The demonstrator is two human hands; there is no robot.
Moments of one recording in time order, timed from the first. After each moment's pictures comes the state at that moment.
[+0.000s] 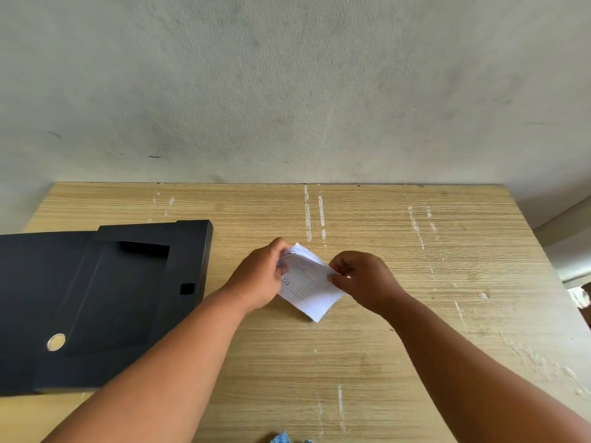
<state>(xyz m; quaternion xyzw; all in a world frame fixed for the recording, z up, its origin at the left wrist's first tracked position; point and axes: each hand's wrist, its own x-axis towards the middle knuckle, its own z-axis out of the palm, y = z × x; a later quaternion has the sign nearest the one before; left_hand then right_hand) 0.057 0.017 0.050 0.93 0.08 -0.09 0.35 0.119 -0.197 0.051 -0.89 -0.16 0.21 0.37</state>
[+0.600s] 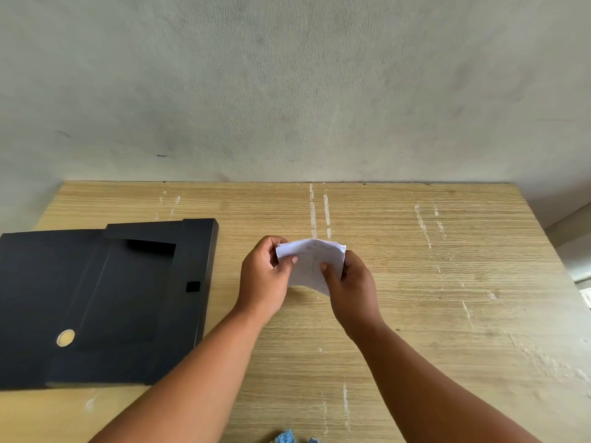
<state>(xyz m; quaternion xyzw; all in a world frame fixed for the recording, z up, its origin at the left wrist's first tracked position) 0.044 -0.008 0.043 0.78 0.24 0.11 0.57 0.078 -0.160 0.031 -0.83 -0.03 0.09 0.55</state>
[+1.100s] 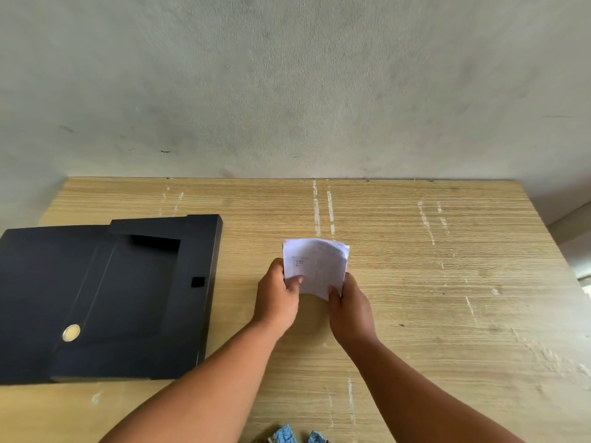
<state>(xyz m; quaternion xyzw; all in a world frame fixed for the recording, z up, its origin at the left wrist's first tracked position) 0.028 -0.023 0.001 0.80 0.30 0.01 0.52 0.047 -0.163 -0.004 -0.89 -0.01 0.14 0.43</state>
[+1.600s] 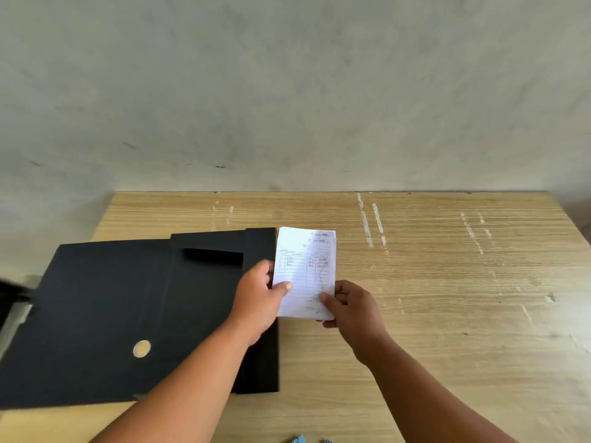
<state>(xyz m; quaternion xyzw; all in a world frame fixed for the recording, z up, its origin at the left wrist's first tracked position) -0.021 0.138 0.044 0.77 0.27 -0.03 0.57 0.016 -0.041 0.031 -0.77 0.06 0.25 0.58</state>
